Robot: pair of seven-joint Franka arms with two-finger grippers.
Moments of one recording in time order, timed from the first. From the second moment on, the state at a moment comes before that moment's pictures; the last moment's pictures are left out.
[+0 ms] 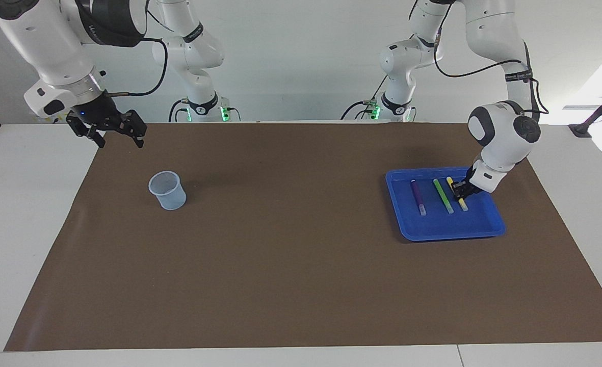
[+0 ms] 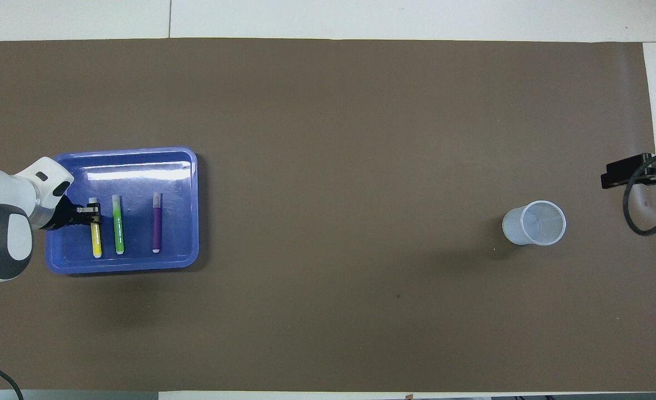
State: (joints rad) left arm 0.25 0.12 -0.14 -2.25 0.00 2.32 0.04; right arm -0.01 -0.05 -0.08 -1.71 0.00 1.62 -0.05
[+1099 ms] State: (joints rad) left arm 0.05 0.11 -0.18 -1.78 -0.26 1.68 -0.67; right arm 0.00 -0.05 -0.07 -1.71 0.16 1.62 -0.07
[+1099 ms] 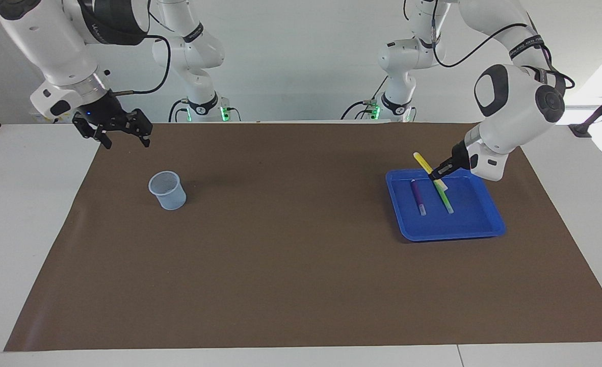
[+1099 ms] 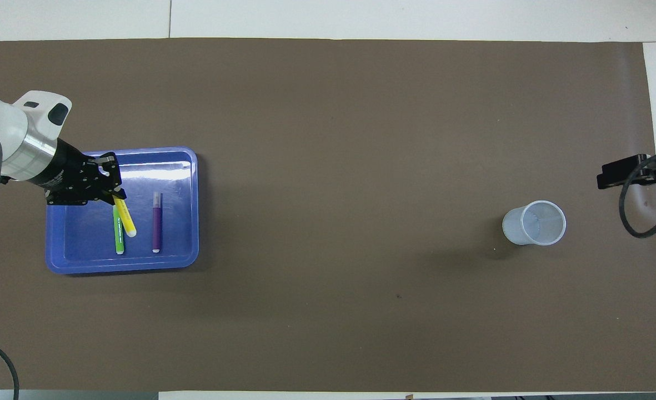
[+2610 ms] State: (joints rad) left arm -0.21 -0.05 -0.38 -2.04 -1.01 2.20 -1.76; right arm 0.11 -0.15 0.14 -1.95 0.72 1.94 0.28
